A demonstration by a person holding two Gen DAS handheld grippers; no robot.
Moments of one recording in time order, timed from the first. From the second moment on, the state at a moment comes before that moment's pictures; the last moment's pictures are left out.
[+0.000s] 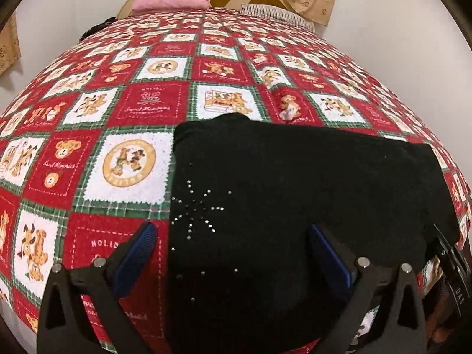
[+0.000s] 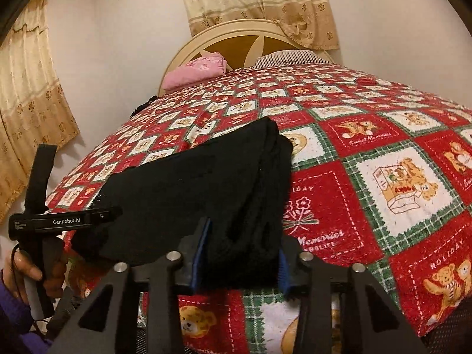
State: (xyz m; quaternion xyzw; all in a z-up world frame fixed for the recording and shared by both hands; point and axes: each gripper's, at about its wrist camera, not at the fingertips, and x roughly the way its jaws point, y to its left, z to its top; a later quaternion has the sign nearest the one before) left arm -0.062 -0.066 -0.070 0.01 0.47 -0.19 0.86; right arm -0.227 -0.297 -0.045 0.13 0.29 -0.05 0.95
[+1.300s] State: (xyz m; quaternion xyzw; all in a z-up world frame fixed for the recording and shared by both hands) left arm -0.017 0.042 0.009 -0.07 0.36 -0.13 0.92; right arm -0.150 -0.163 0.058 -0.02 0.20 0.04 0.98
